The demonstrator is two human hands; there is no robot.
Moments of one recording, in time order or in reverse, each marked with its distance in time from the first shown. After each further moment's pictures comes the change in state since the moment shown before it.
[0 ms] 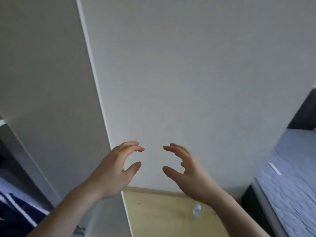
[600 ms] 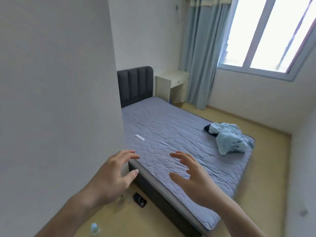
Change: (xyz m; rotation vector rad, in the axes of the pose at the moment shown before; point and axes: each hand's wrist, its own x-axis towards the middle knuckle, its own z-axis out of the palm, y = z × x) left_hand 0.136 0.342 0.375 -0.247 -0.611 0.610; right_hand -0.303 0.204 -0.308 -0.164 0.697 0.641
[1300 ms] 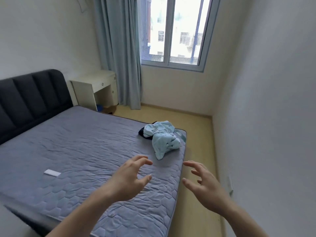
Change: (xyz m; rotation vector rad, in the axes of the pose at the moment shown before) left_hand 0.364 0.212 0.322 -0.018 -0.474 0.365; right_hand 0.041 0.307 -0.303 0.015 0.423 0.398
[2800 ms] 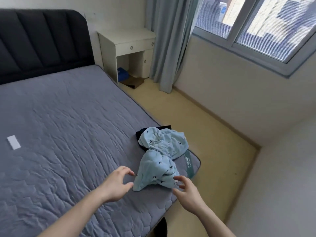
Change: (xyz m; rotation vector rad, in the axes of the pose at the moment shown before) left_hand 0.639 -0.165 0.154 -0.230 0.030 -0.689; right_hand 0.738 0.298 -0.107 -0.094 -0.539 0.175
